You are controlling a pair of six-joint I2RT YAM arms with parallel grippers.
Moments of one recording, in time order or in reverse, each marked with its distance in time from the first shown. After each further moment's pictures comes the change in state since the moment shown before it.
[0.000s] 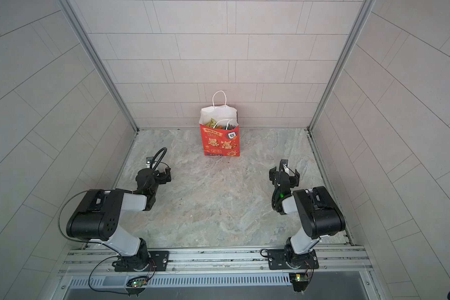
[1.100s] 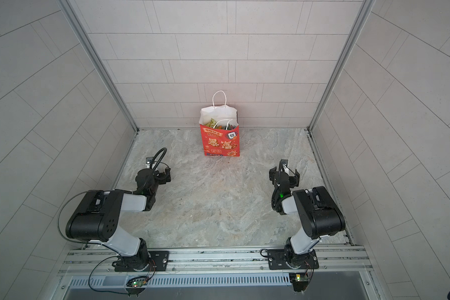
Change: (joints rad) left arm -0.019 -0.041 -0.010 -0.030 -0.027 0.008; right arm 0.016 -0.008 -0.006 0.002 0.019 -0.010
